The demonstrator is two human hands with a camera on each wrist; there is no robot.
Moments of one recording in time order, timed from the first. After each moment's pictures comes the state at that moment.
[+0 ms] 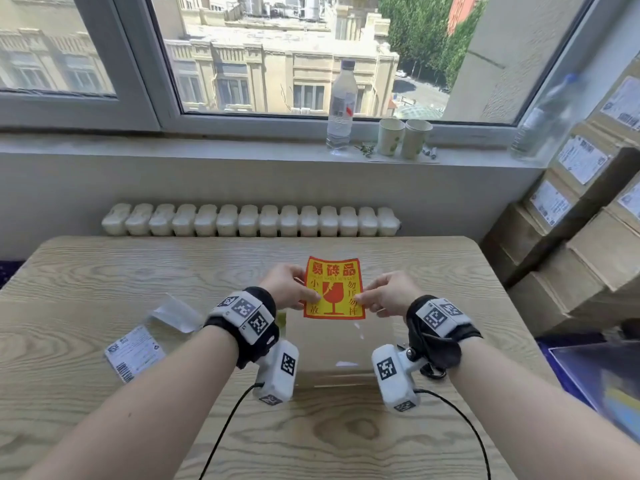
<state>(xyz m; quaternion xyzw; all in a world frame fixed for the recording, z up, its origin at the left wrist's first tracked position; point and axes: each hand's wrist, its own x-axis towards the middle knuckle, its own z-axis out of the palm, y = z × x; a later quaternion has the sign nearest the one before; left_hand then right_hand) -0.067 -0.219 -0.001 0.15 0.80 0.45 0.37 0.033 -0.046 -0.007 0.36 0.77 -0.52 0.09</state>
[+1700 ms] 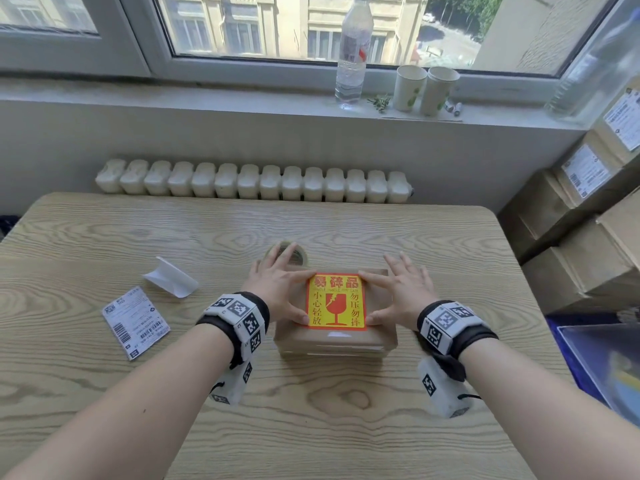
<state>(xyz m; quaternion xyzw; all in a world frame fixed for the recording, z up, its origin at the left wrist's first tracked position) -0.064 -0.233 -0.072 0.37 0.91 -0.01 0.20 0.059 -0.021 -0.058 0.16 0.96 -0.09 0.22</state>
